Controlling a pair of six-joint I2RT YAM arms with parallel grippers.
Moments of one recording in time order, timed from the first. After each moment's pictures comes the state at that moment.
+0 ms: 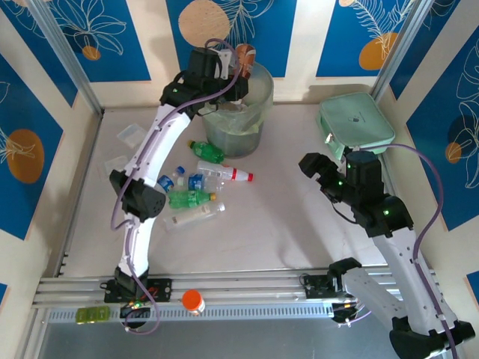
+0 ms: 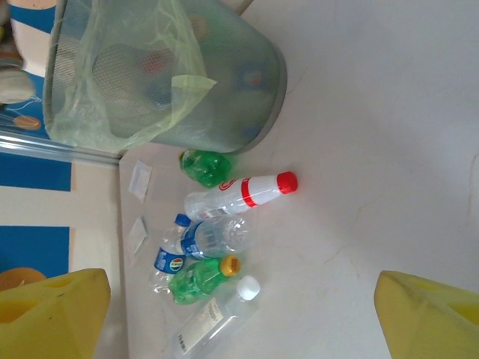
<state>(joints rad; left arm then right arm) -0.50 2.18 2.53 -0.82 0.20 -0.33 0.29 0.78 1.04 -0.82 -0.13 0.94</state>
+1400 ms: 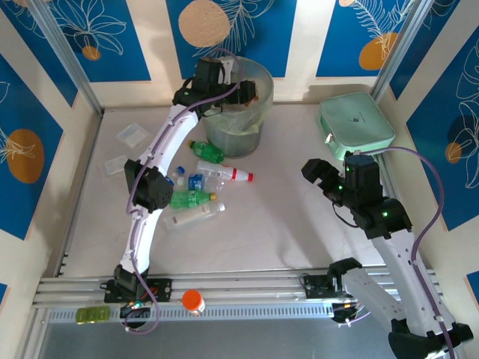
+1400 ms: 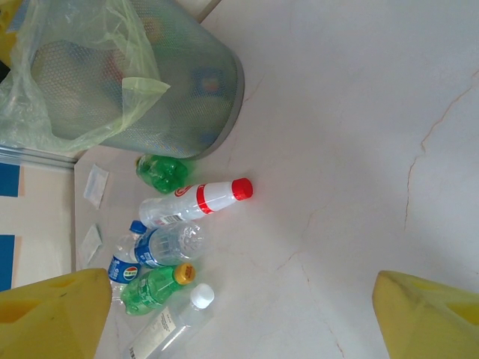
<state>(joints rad) -0.45 2.32 2.53 -0.67 0.32 -0.39 0.27 0.77 1.00 -0.86 -0.08 0.87</state>
